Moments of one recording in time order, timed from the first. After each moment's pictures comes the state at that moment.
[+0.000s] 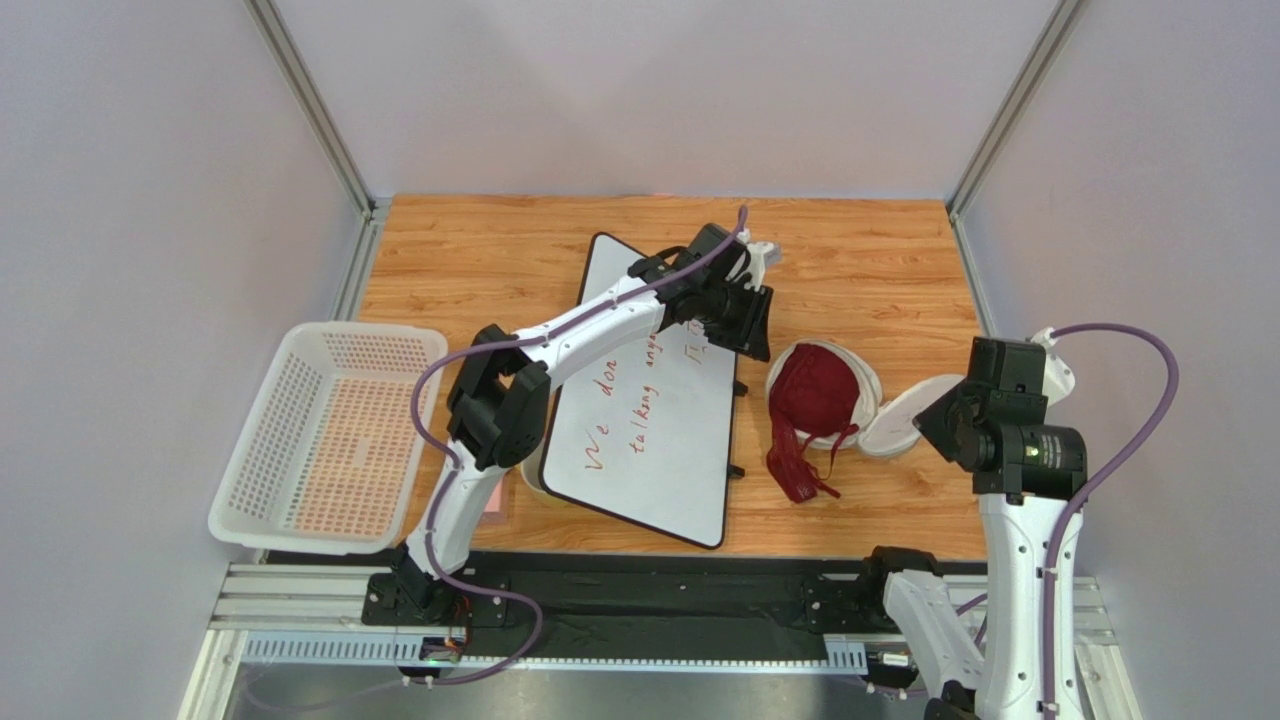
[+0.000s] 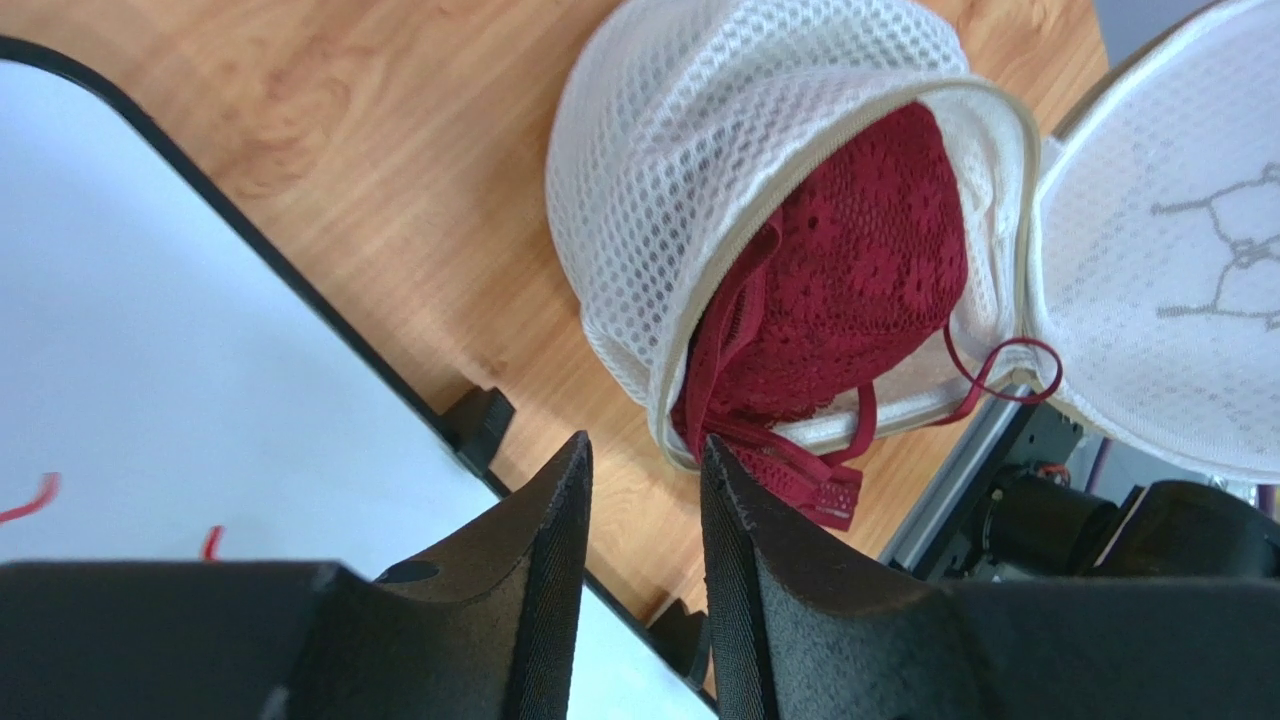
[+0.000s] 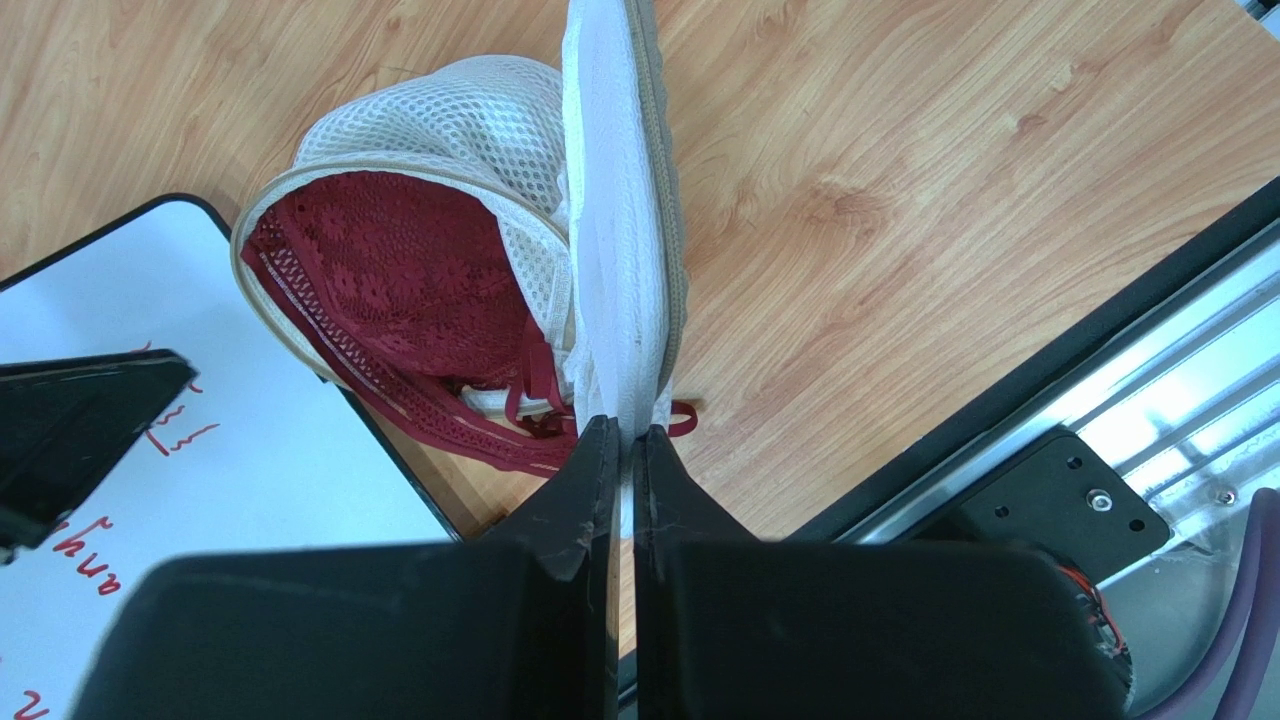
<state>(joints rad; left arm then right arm) -0.81 2.22 2.00 -0.56 0.40 -0.39 -0.12 0.78 1.11 -1.22 0.19 0.71</state>
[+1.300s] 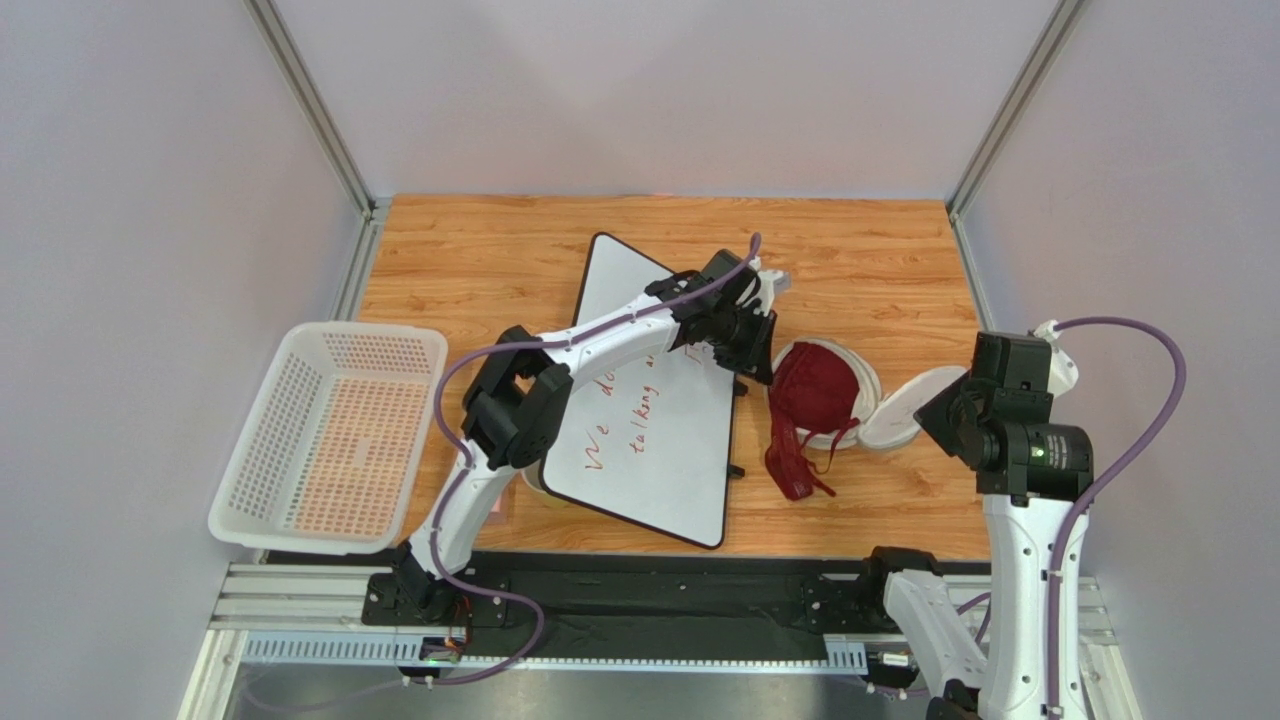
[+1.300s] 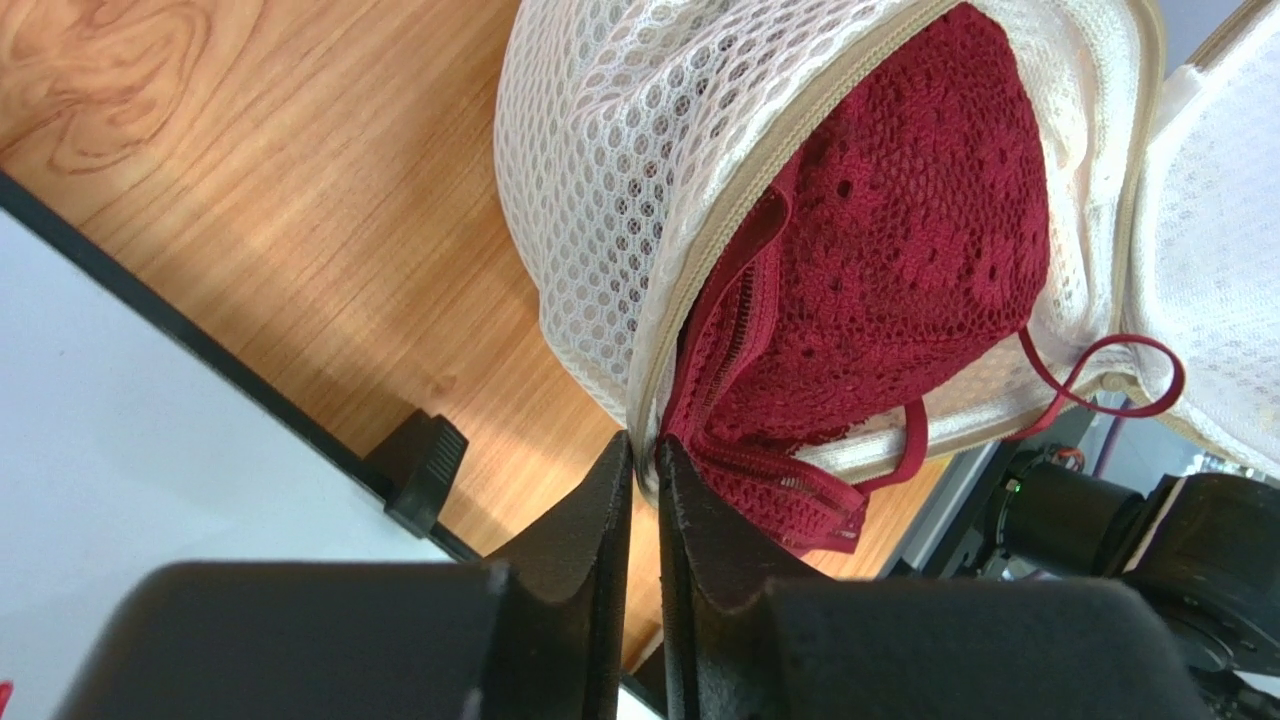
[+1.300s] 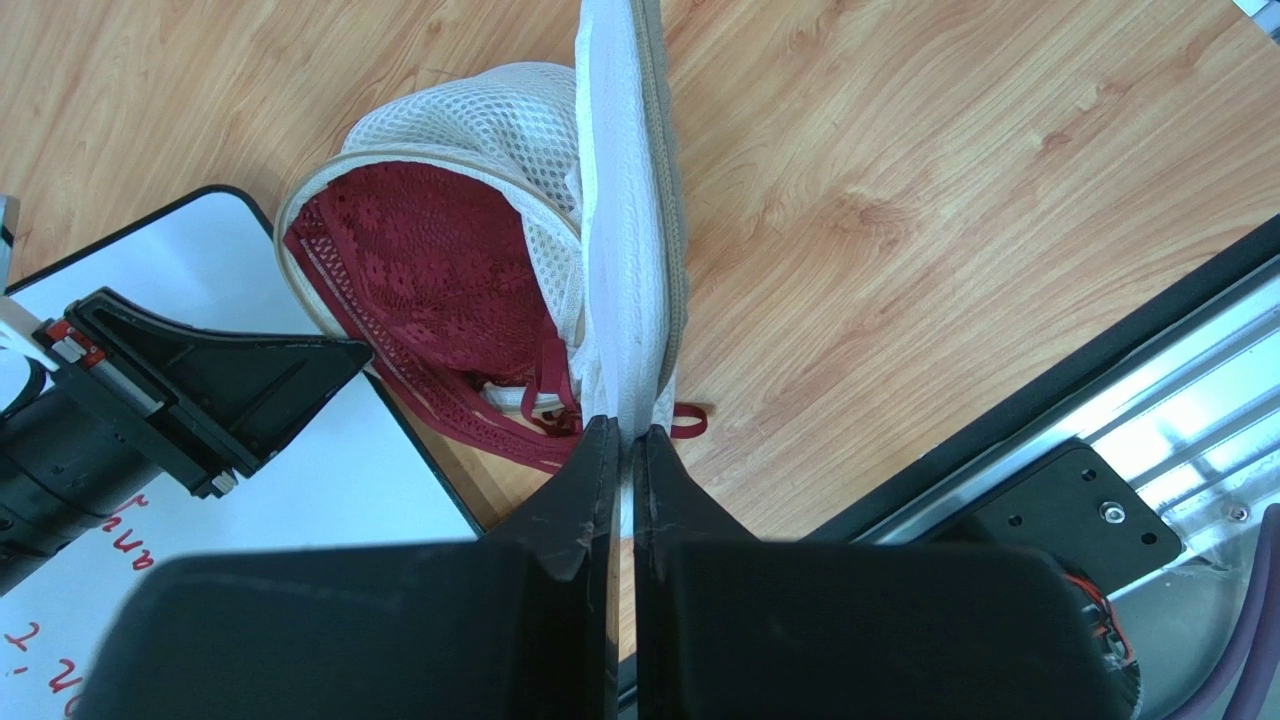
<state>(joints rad) -0.84 2.28 1.93 -0.48 0.45 -0.42 -0.11 0.78 1.15 -1.22 0.18 0.71</state>
